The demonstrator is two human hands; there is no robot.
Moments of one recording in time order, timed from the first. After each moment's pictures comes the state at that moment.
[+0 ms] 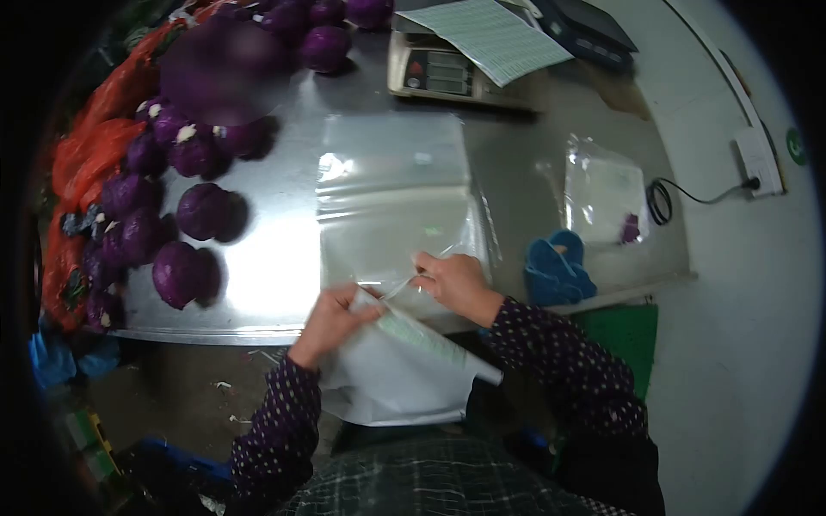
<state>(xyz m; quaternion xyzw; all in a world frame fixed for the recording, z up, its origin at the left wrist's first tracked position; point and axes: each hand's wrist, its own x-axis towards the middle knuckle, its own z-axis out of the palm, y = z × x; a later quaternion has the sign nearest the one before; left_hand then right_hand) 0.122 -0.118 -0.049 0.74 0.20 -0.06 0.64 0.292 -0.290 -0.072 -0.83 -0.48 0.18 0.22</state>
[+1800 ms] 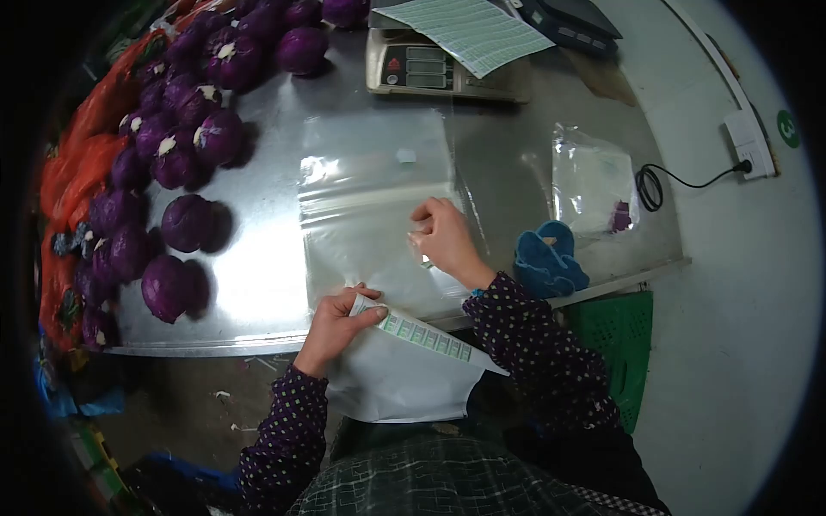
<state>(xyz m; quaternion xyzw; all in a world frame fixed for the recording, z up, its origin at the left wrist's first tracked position) 0.134 -0.131 -0.074 0.71 0.19 -0.05 0.68 0.331 -0.260 -0.063 -0.81 -0.21 0.27 0.47</state>
